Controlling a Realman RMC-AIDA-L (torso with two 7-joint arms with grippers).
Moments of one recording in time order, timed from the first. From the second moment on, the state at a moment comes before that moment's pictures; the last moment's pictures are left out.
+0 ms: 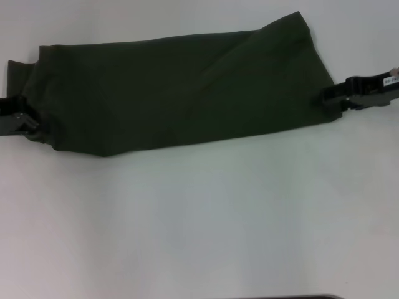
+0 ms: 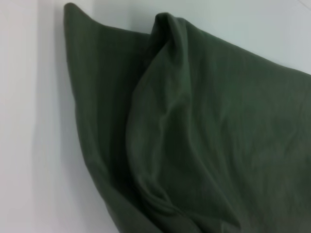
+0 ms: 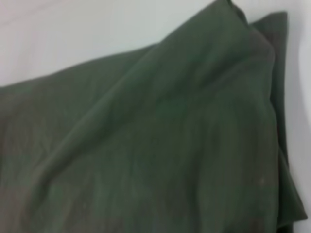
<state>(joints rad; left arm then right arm) -0.65 -1.91 -2.50 -0.73 -0.60 1.54 -2.65 0.67 1.94 -0.74 -0.66 -2.44 -1.38 2.48</state>
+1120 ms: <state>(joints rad) -0.66 -1.88 -2.46 -0.72 -0.59 1.63 -2.61 0.69 1.89 -0.77 -0.68 -2.52 -1.54 2.48</state>
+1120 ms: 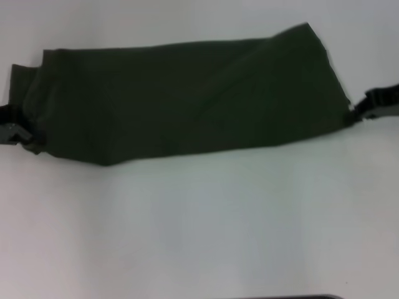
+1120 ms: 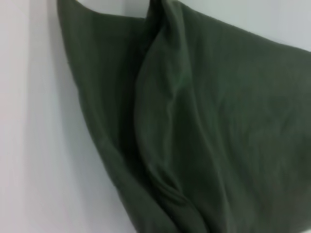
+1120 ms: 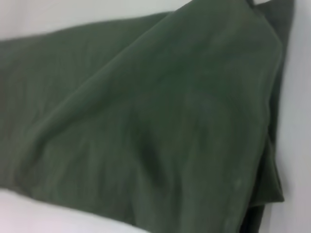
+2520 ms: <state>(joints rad) -0.57 -1.88 -2.43 -0.74 -0.50 1.87 -2.55 0.66 1.94 -0.78 -0.71 -2.80 -1.74 2.47</state>
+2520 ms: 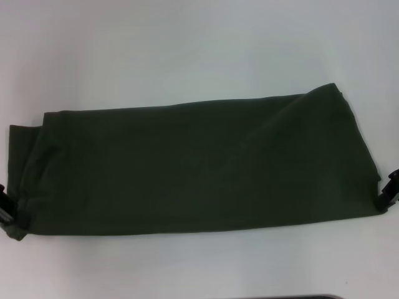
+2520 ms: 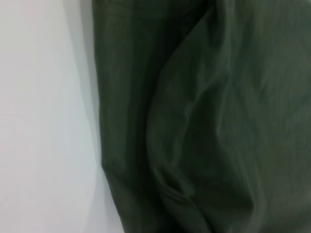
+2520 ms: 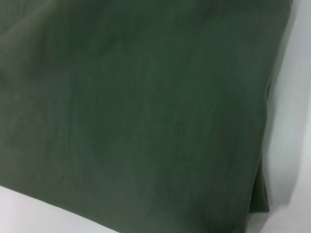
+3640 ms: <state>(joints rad) -0.55 -1.85 -2.70 -0.90 -0.55 1.93 -2.52 0.63 1.85 -0.43 -0.82 -2.42 -1.94 2.36</state>
